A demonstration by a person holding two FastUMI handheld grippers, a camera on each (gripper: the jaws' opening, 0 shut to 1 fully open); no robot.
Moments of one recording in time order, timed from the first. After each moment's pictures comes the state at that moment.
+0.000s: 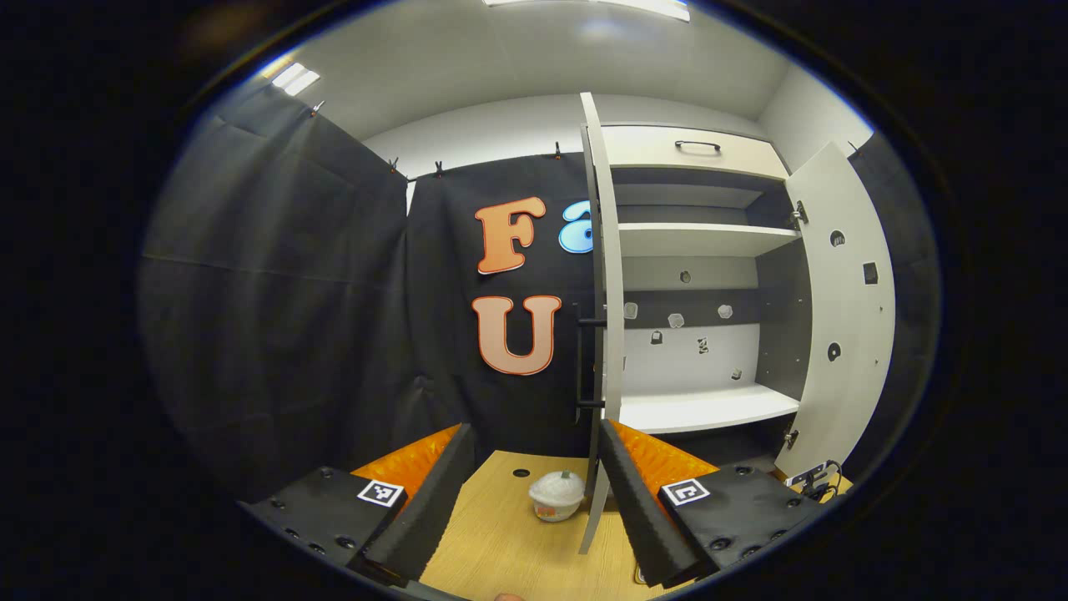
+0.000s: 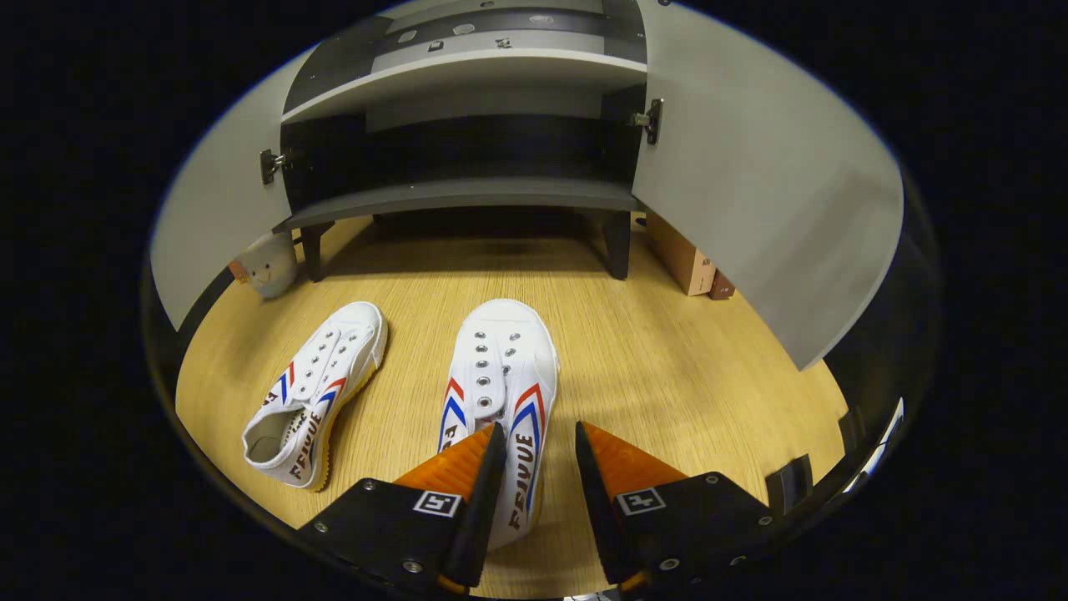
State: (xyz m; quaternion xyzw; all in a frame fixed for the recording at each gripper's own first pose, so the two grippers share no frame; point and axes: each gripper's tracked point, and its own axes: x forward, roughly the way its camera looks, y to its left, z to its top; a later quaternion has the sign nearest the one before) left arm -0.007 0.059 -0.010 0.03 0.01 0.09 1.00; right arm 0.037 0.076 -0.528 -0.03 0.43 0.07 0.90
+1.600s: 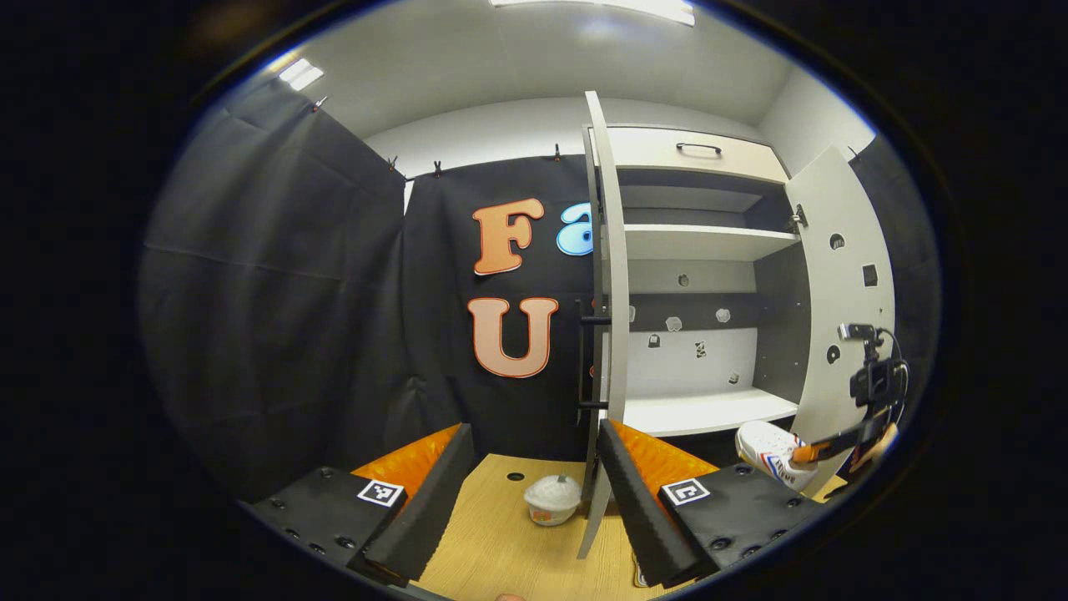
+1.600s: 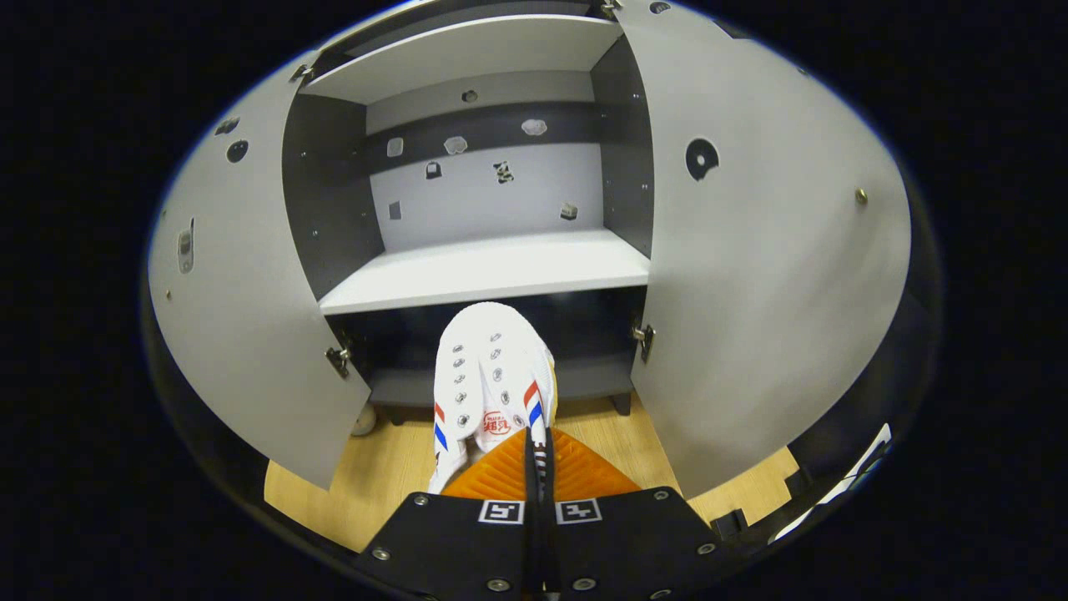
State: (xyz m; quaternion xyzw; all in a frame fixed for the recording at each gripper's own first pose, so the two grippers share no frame) left arm 0.002 0.069 -0.015 0.03 0.01 0.07 1.00; right arm 0.108 0.112 -0.225 0.03 0.31 0.08 0.95
